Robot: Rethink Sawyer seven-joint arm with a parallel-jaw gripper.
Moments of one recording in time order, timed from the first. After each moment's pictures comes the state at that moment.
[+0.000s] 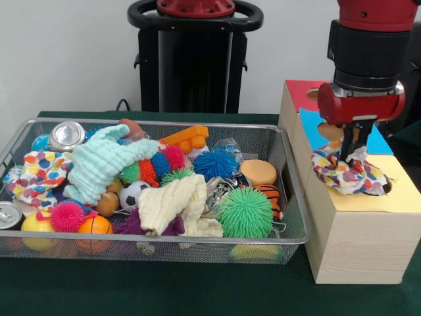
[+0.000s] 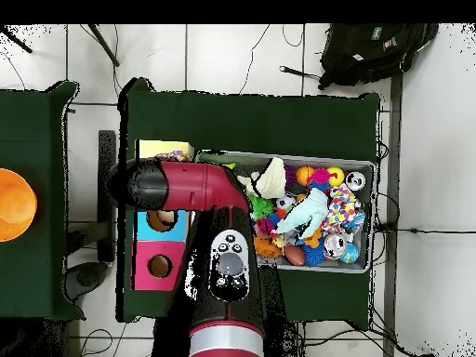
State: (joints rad) arm 0.05 -0.58 -0.05 1.47 0.11 0.56 1.54
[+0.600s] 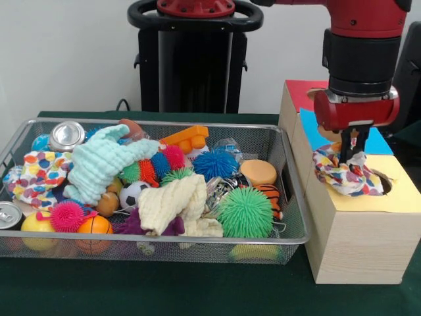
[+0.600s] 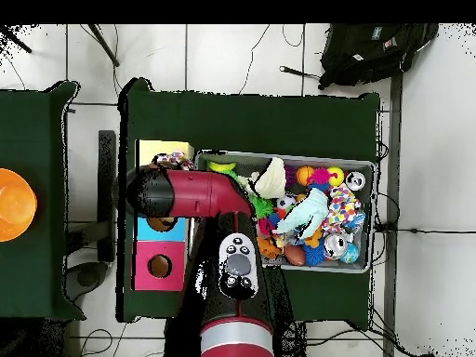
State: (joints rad) arm 0.01 -0.59 0.00 1.53 0.11 0.45 1.54
